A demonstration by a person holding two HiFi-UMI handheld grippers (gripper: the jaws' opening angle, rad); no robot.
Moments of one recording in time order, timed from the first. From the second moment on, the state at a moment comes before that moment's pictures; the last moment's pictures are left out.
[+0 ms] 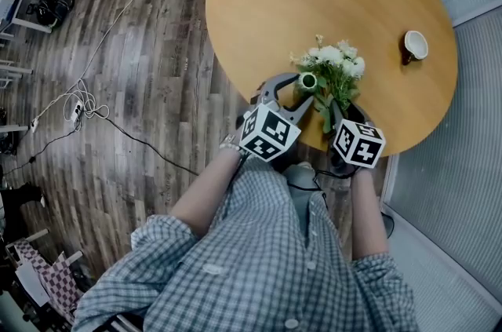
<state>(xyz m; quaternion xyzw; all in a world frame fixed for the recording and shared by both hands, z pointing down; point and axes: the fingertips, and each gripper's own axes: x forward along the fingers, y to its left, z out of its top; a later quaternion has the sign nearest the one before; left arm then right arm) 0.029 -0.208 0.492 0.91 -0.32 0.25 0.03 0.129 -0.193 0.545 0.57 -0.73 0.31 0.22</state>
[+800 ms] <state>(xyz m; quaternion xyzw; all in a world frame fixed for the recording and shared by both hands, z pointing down) 0.018 -0.204 0.485 0.92 -0.31 0.24 0.05 0.150 -0.180 0.488 0.60 -0.73 0.32 0.09</state>
